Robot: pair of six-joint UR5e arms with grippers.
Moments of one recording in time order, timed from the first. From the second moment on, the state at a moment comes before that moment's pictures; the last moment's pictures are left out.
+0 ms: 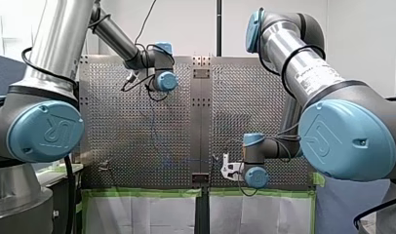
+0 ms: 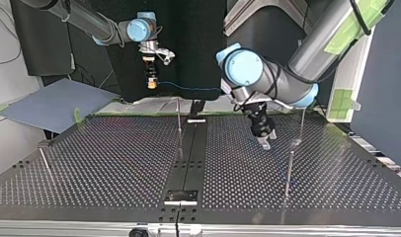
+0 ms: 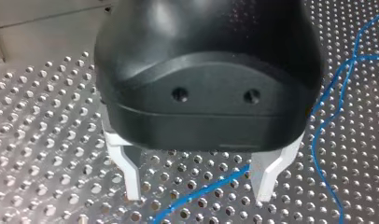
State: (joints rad) left arm -0.41 -1.82 -1.69 -2.61 -2.43 -0.87; right arm 2.09 -0.72 1.95 -1.11 1.71 1.61
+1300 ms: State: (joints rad) left arm -0.35 -1.87 -1.61 -2.65 -2.41 -0.84; right arm 2.09 -0.72 1.95 -1.11 1.71 1.61
